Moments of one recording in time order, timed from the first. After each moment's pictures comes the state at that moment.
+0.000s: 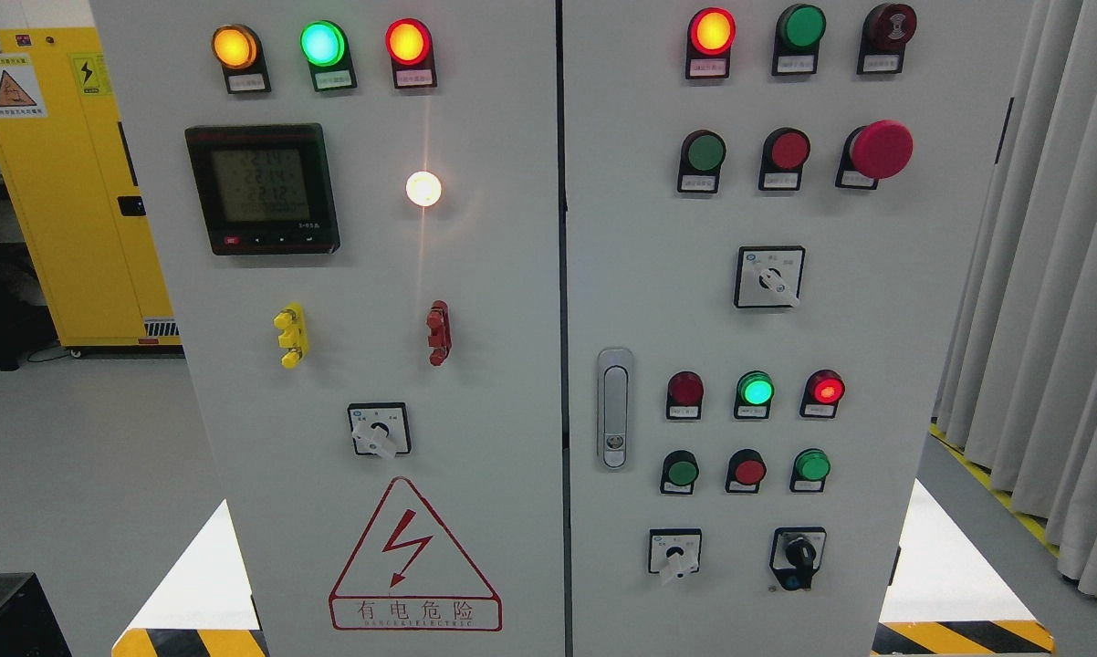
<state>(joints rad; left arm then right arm) 0.06 -0.10 -0.05 -0.10 0.07 -0.13 -0.05 0.26 0.00 0.28 -1.86 0.24 -0.37 -0.08</state>
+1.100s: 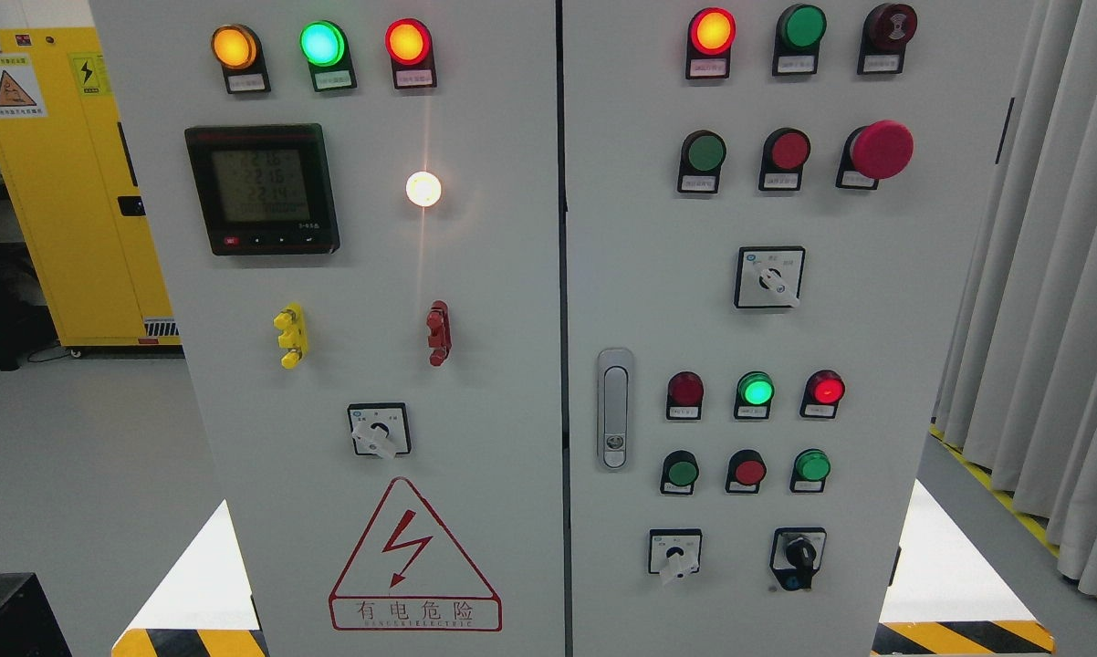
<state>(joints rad) 0.06 -0.10 -0.05 -0.10 0.07 -0.13 -0.05 0.24 0.00 0.20 -1.87 0.46 -0.39 -0.07</state>
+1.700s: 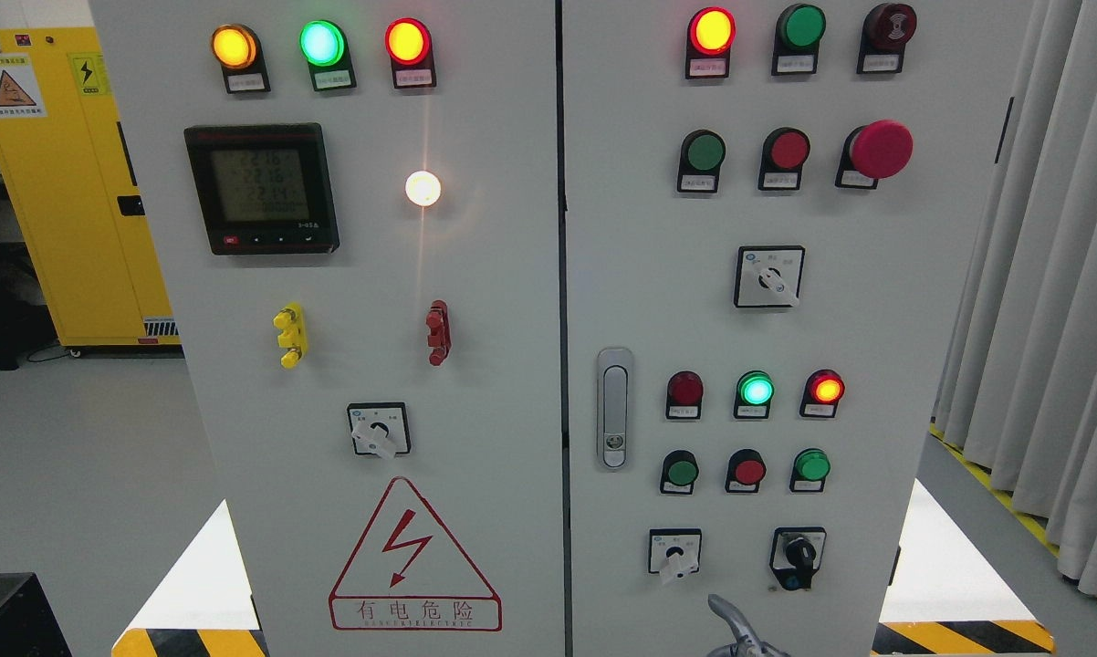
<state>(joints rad) 0.06 -0.10 -0.05 -0.10 0.07 -0.13 -0.05 0.07 0.00 0.07 -1.88 0.89 -0.35 -0.13</state>
